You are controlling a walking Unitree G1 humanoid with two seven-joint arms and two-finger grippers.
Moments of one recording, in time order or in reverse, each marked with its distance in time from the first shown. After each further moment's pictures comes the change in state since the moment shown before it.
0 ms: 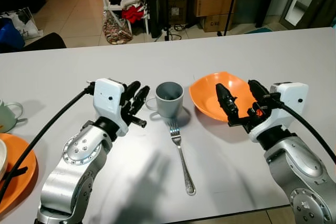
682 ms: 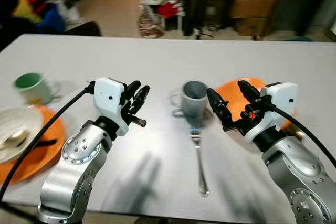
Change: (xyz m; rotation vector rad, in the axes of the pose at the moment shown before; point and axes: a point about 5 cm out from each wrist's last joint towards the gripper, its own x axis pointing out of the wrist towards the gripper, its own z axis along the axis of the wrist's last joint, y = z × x) left arm 0.000 0.002 0.001 0.003 -0.002 0.003; right arm 0.001 0.008 -0.001 -0.039 0.023 0.113
